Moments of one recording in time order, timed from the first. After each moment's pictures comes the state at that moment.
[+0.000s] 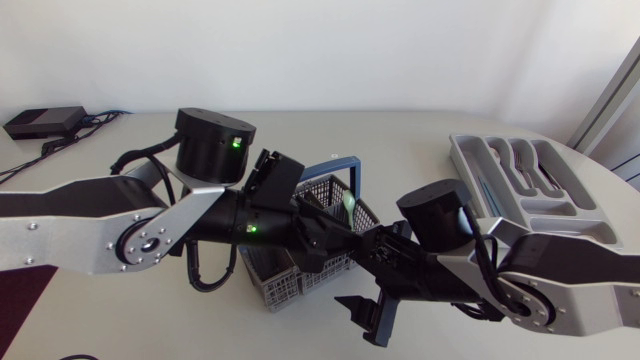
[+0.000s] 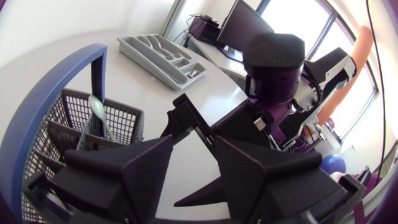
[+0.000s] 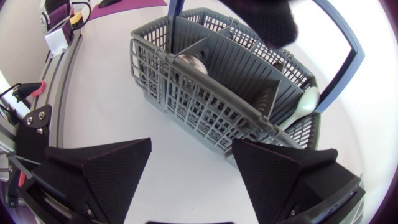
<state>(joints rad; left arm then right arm) -0.70 1.47 0.82 0.10 0.63 -0.13 0.72 1.34 0.54 -0.04 -0.20 -0.42</state>
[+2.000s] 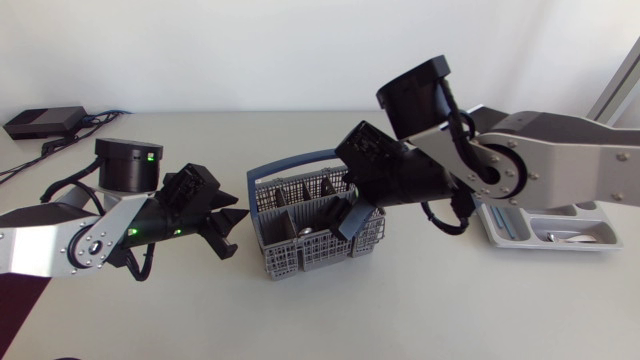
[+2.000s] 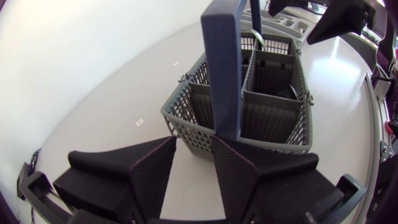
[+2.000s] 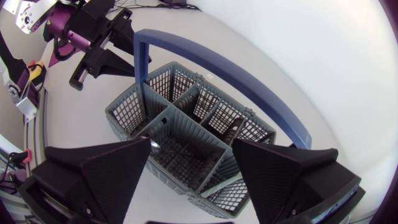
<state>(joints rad) -0.31 1.41 0.60 0.17 0.26 0.48 0.66 1.50 1.01 -0.28 -0.11 -0.31</state>
